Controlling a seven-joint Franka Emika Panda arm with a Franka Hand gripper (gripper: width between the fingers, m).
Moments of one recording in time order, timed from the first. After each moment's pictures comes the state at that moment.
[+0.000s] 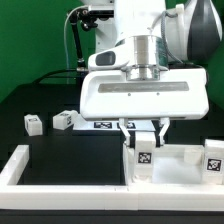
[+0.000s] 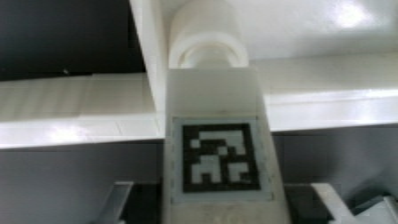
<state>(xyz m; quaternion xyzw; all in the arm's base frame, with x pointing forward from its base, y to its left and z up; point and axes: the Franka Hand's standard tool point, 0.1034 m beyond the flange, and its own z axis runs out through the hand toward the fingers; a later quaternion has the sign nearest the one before) 0.663 -0.012 0.079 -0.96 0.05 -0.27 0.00</state>
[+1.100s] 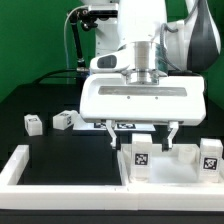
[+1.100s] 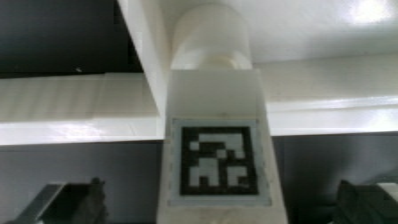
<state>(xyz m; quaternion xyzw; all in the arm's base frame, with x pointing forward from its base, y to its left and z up) 0.661 -0.014 0.078 -0.95 0.05 -0.31 -0.02</state>
